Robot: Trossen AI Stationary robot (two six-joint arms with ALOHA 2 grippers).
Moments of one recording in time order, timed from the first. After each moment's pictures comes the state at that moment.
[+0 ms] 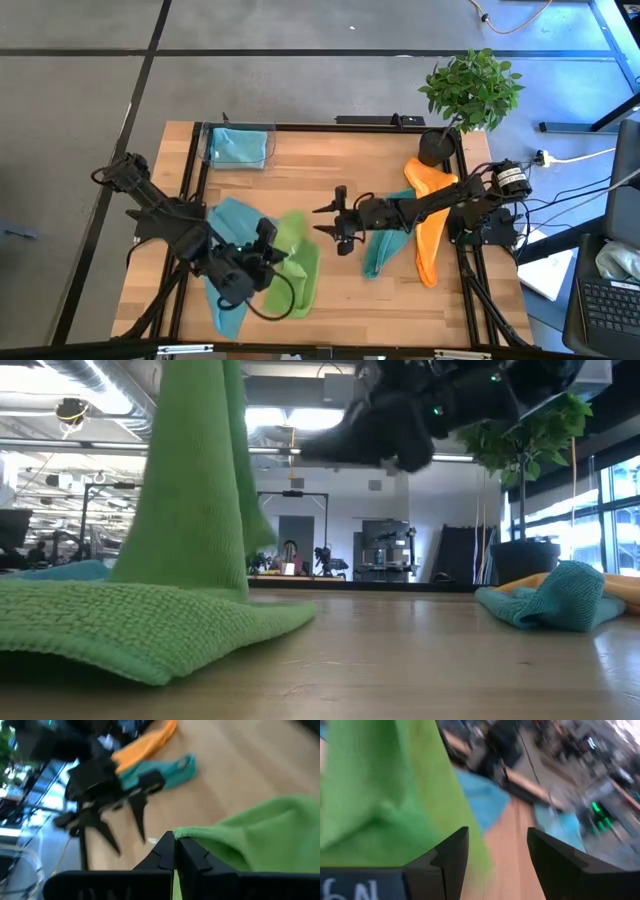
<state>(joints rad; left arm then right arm) -0.69 1.48 1.41 -0.83 -0.70 0.17 0.15 1.69 0.84 0.60 0.17 -0.48</state>
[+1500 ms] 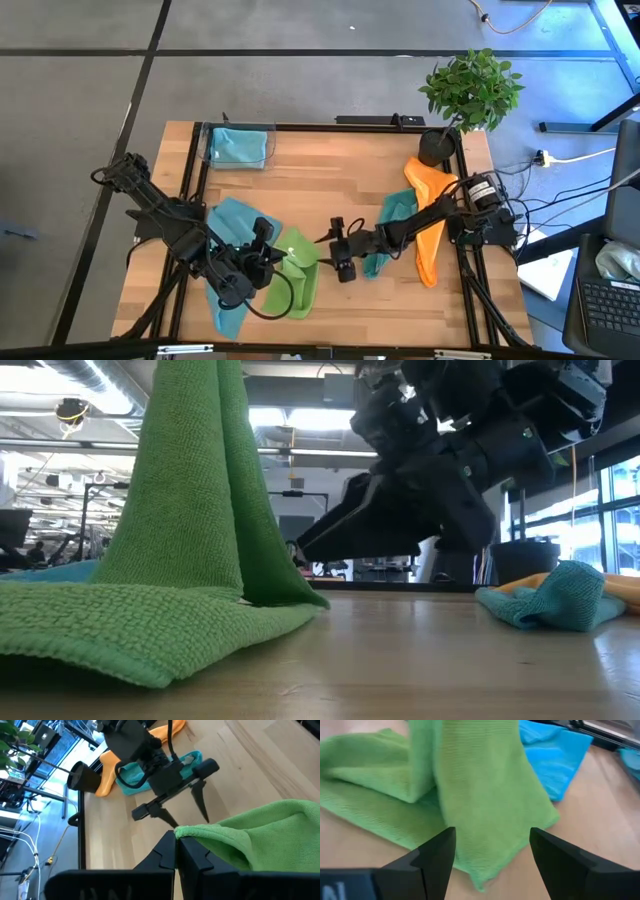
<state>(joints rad) -0.69 1.48 1.41 -0.86 -0.73 0.06 0.30 1.94 0.84 0.63 0.21 -0.16</state>
